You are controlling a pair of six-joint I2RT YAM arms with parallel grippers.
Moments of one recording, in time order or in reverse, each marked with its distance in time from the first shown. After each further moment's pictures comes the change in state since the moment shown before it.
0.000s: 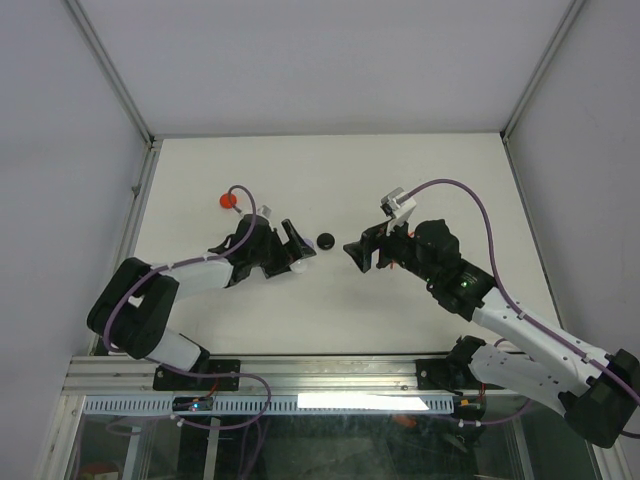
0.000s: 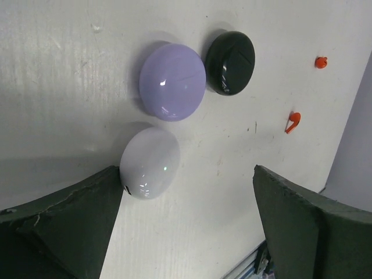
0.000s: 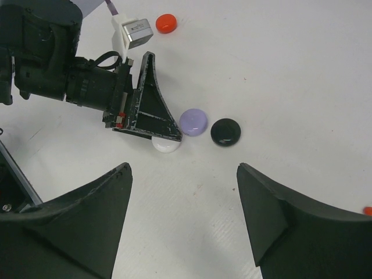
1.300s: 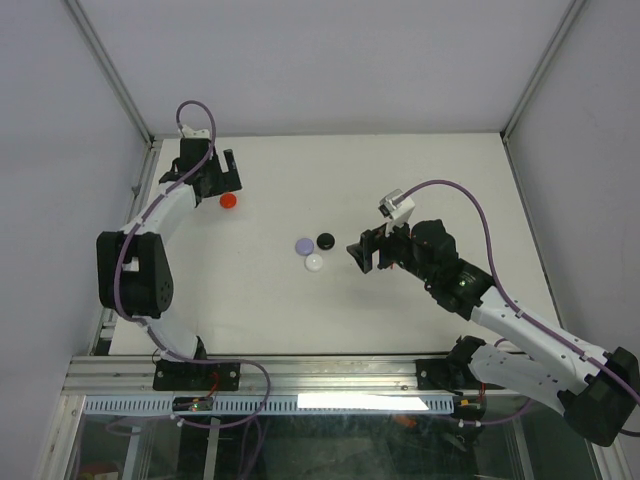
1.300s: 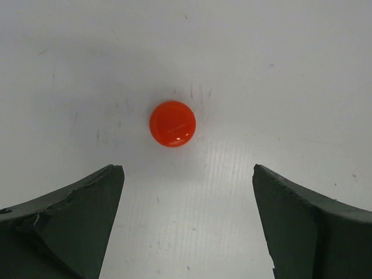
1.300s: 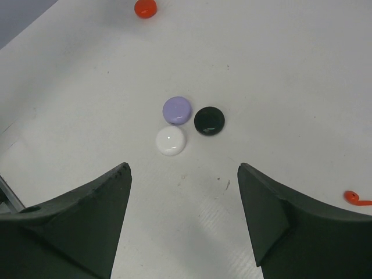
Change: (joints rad) left arm 0.417 0.162 0.630 -0.484 -0.331 0.649; right arm 0.000 0.012 0.000 -0.040 0.051 -0.032
